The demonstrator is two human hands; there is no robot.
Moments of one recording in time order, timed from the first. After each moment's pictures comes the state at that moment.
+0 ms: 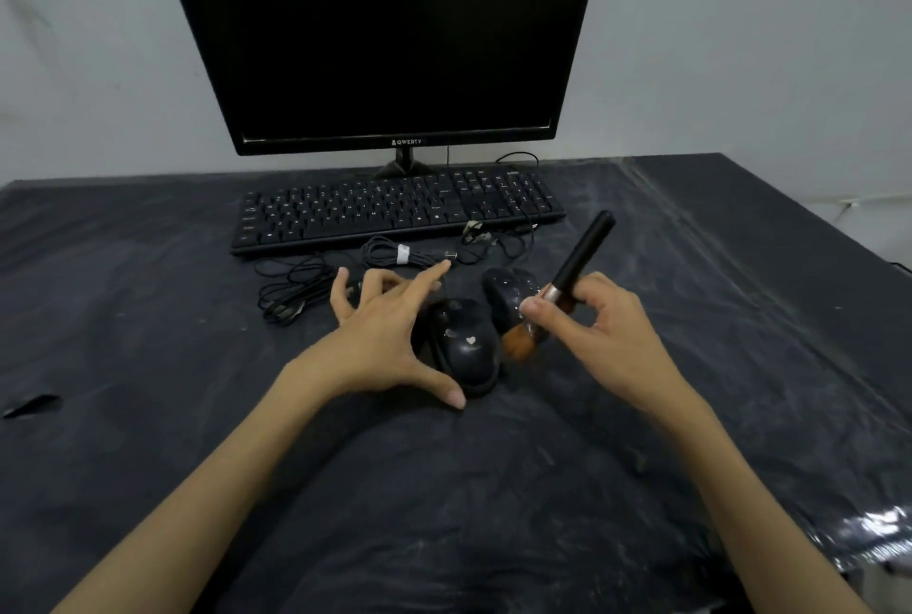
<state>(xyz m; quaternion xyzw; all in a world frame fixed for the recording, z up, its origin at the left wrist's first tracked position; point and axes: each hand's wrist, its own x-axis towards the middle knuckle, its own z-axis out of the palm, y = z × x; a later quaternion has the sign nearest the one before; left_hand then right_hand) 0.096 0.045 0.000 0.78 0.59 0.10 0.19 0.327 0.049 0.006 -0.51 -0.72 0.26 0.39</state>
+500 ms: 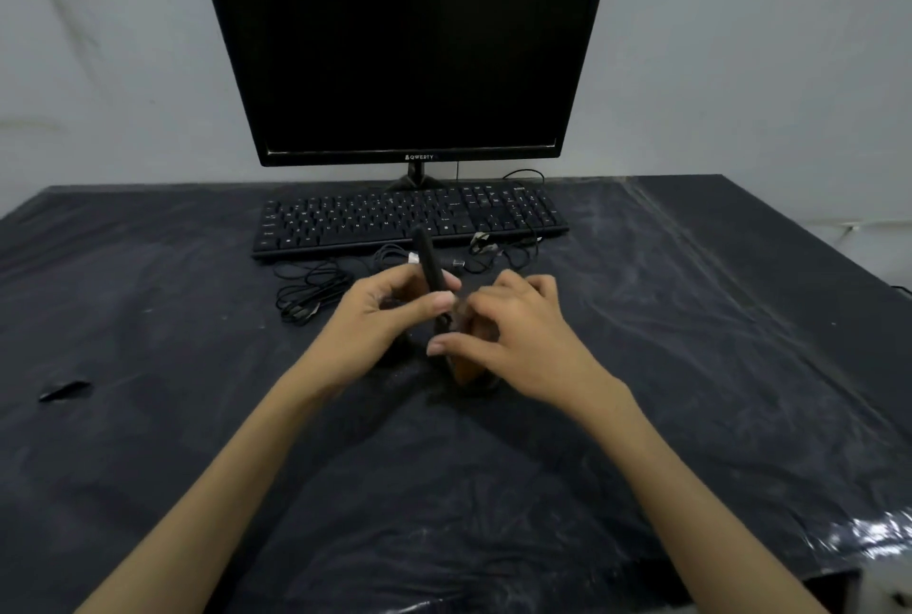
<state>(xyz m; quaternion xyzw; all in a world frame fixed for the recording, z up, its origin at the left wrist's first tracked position) 0.092 0.027 0.013 0.64 0.42 0.48 0.42 0.271 0.049 0.011 -0.41 -0.88 0.05 0.23</state>
